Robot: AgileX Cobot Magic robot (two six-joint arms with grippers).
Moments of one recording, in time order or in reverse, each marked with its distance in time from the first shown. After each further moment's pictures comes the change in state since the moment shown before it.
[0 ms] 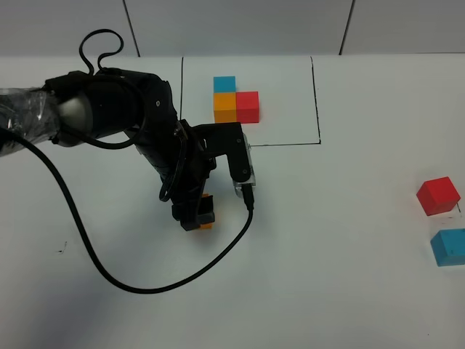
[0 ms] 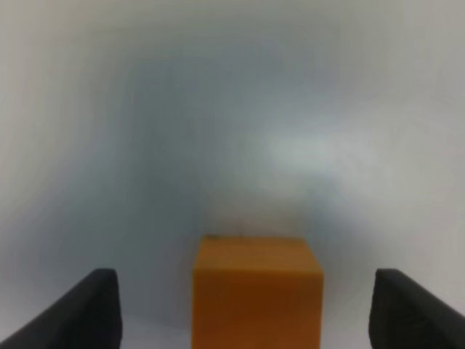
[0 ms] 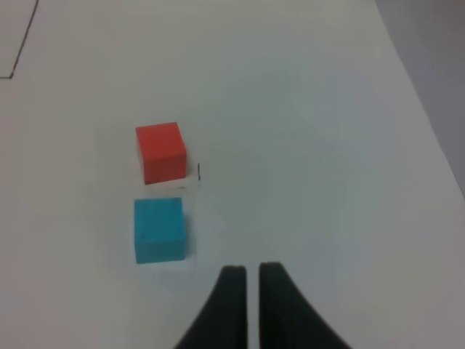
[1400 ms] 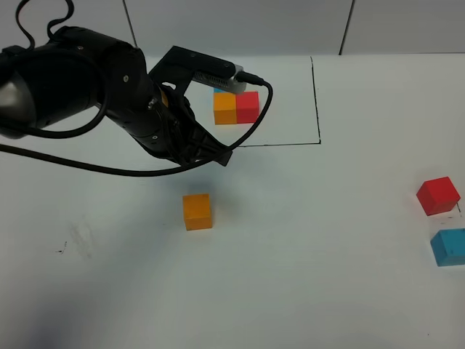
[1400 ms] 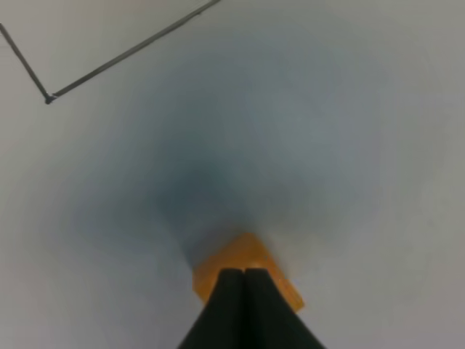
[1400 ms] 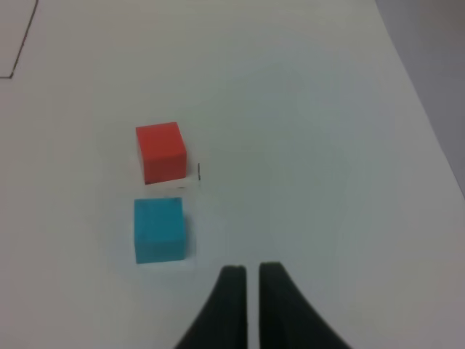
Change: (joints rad) left arm -0.003 -0.196 0.002 0.174 -0.007 -1.061; right arm 0.000 0.000 0.000 0.000 0.000 0.000
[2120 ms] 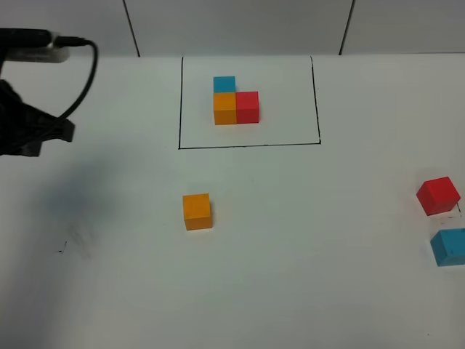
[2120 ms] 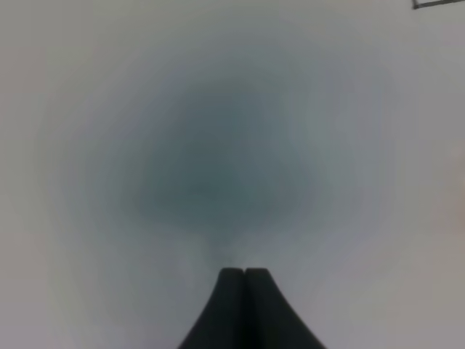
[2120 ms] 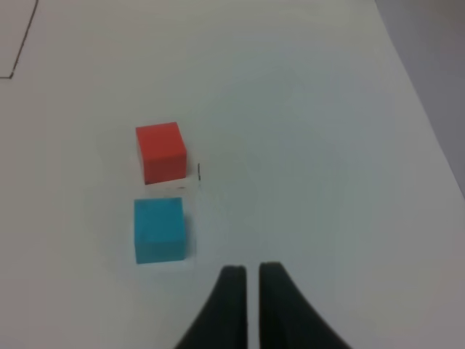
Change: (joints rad) left arm 0.429 -0.333 0.225 0.060 0.123 -0.002; right arm 0.000 0.000 0.000 0.000 0.000 0.000
